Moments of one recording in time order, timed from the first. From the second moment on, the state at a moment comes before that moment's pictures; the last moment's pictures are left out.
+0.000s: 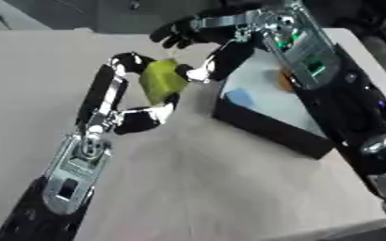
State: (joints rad) left arm -0.76 0.04 -0.31 -1.44 -0.55 0.05 0.14; right arm -1.02 -0.42 0.28 -1.45 0.26 0.03 0.91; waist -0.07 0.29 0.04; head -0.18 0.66
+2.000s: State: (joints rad) left arm -0.77 0.00 -0.30 -1.44 -0.54 0.12 0.18; right arm -1.02 -0.39 0.27 -1.41 0.39 -0.05 0.90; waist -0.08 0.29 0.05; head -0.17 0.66
